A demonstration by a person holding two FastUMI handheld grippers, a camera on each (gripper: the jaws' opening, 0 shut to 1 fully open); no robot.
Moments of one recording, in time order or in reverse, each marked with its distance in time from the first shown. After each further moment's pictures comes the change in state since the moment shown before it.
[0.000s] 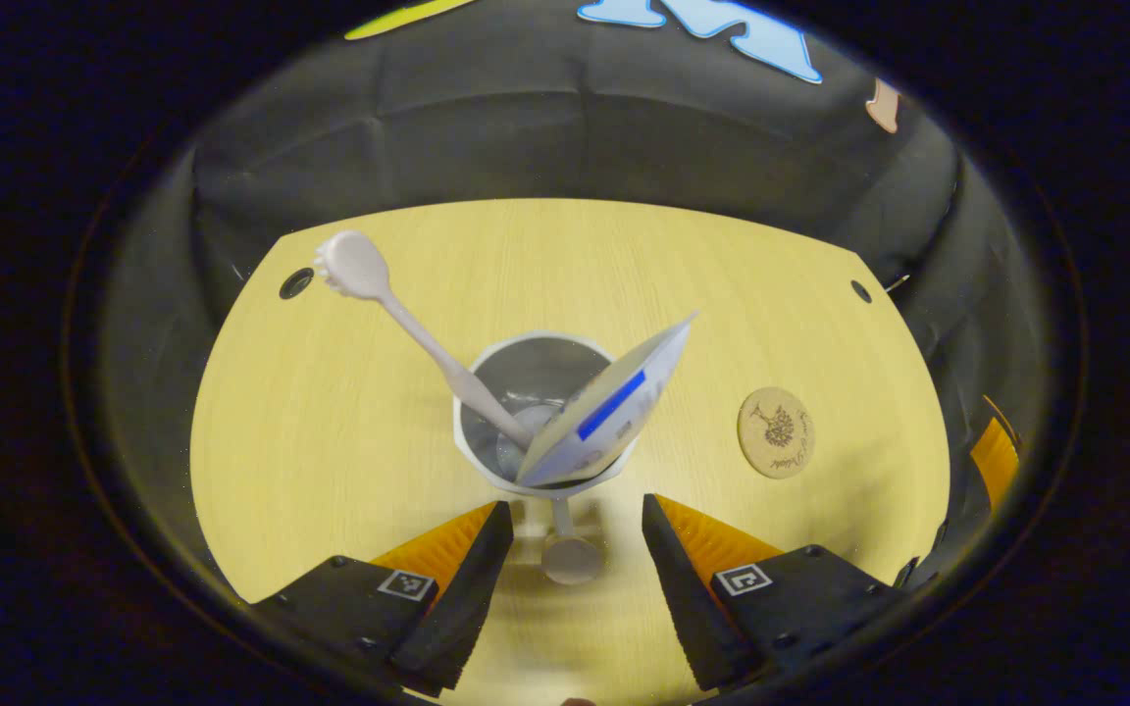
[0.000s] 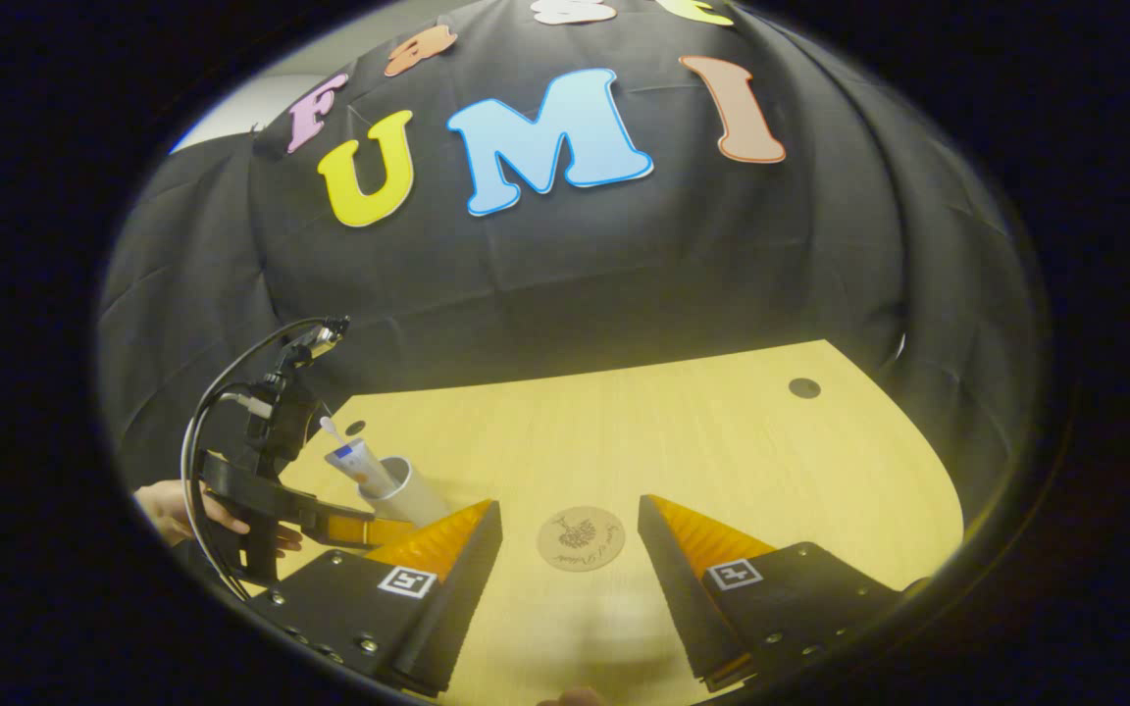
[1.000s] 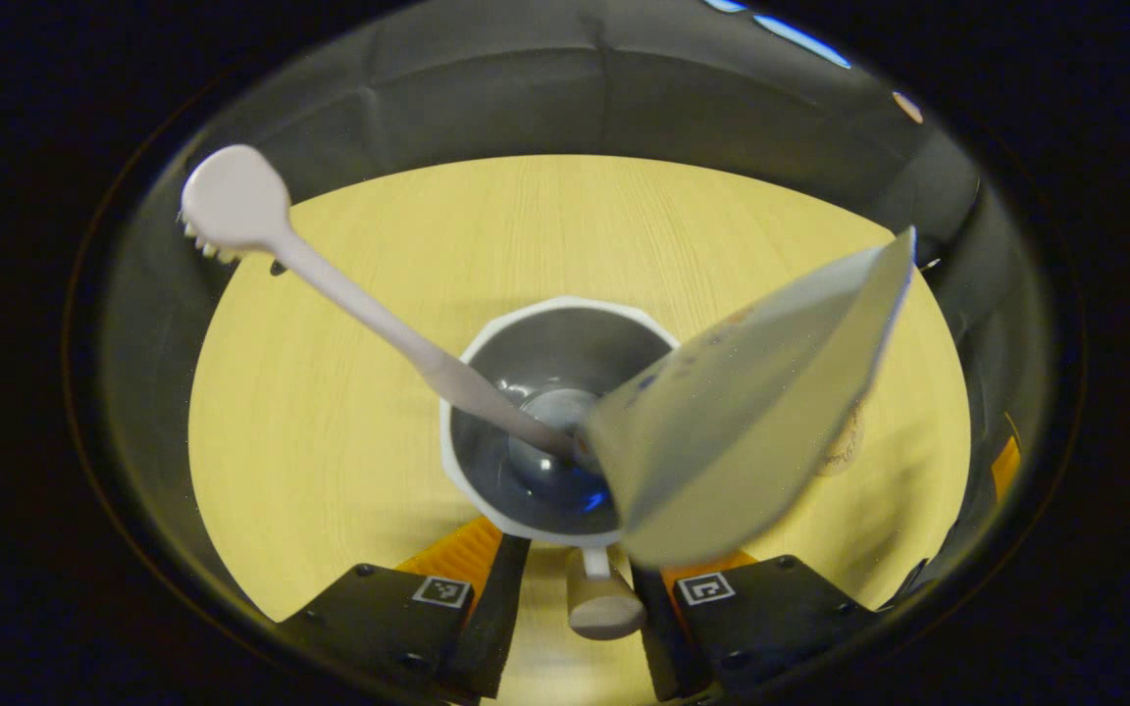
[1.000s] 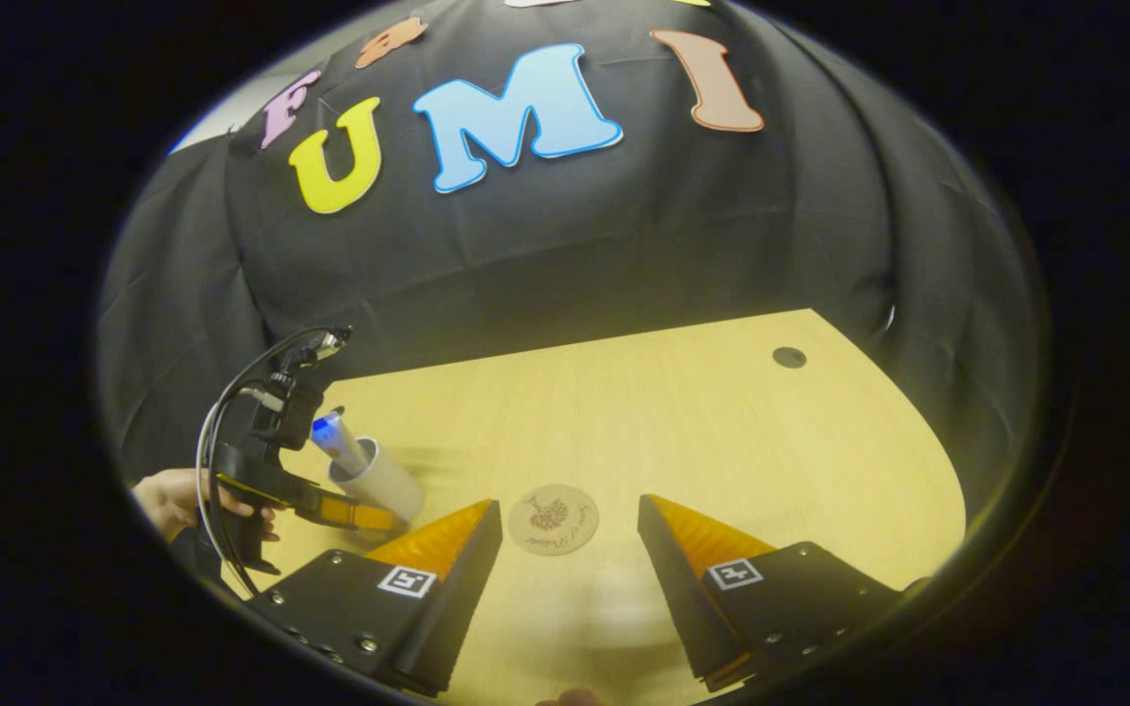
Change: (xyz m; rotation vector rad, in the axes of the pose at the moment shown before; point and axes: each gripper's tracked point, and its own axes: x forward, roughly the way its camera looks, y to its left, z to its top) left arm 0.032 0.015 -0.008 -0.006 0.108 0.053; right arm 0.006 -0.028 -0.025 0.032 0.072 -0.033
